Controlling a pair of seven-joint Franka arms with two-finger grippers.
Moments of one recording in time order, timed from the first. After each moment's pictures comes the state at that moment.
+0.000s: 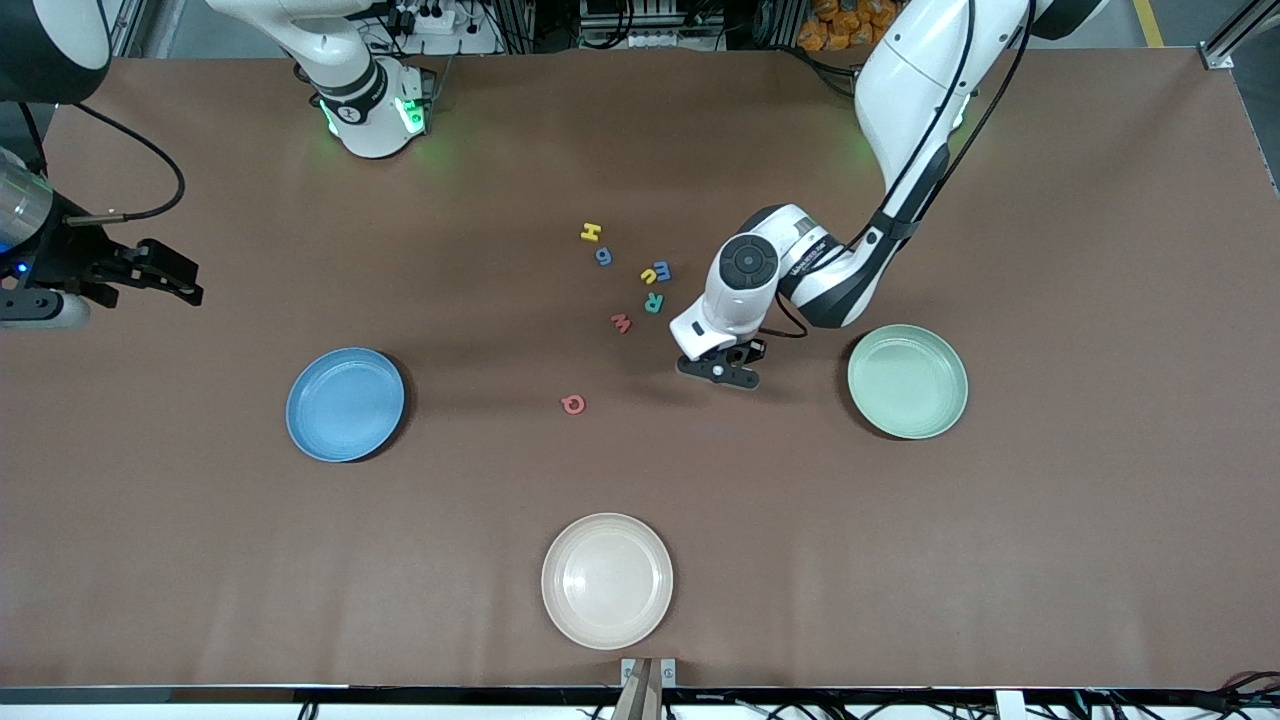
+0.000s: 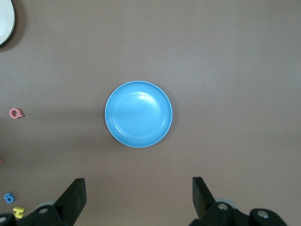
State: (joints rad) left arm -0.43 0.64 -0.28 -1.88 0.23 2.48 -0.58; right arm 0.04 0.01 -0.04 -1.66 -0.01 1.67 -0.01
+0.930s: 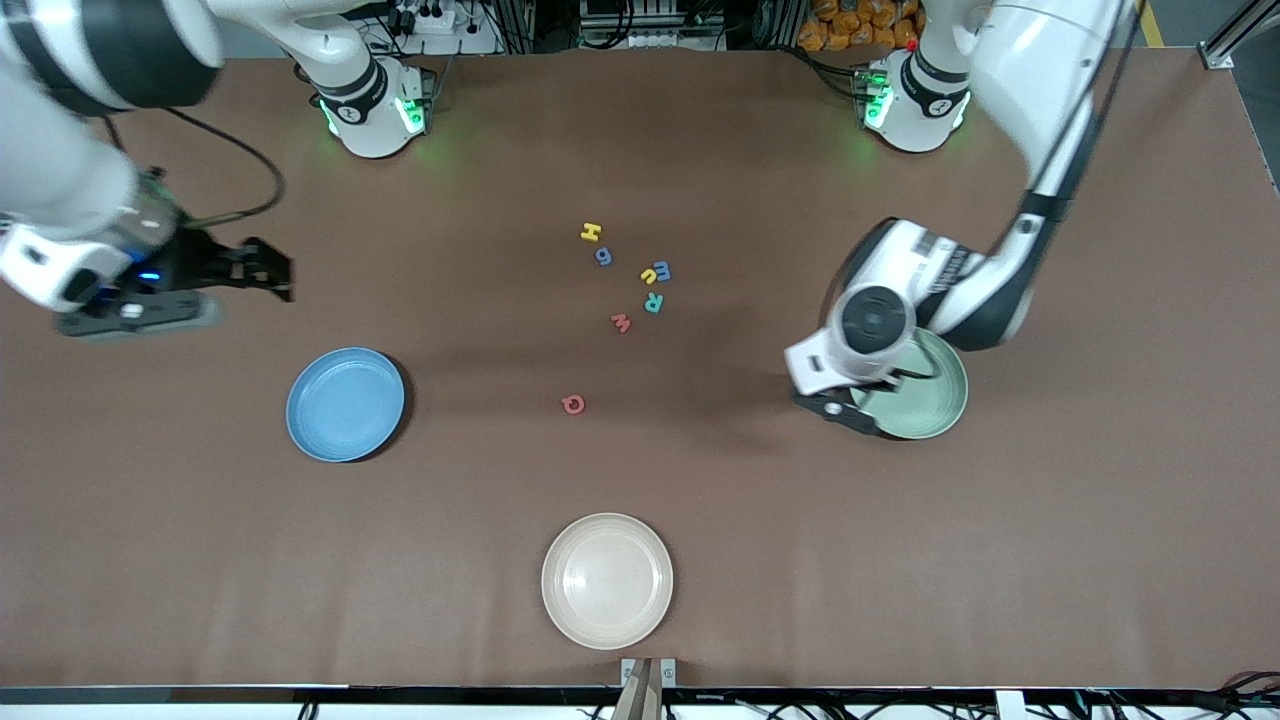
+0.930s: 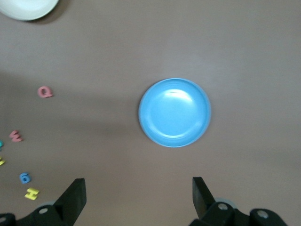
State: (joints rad) left arm -0.14 0.49 -0.26 -1.82 0.31 2.05 -0.04; right arm 0.21 0.06 0.02 -1.66 0.00 1.68 0.05
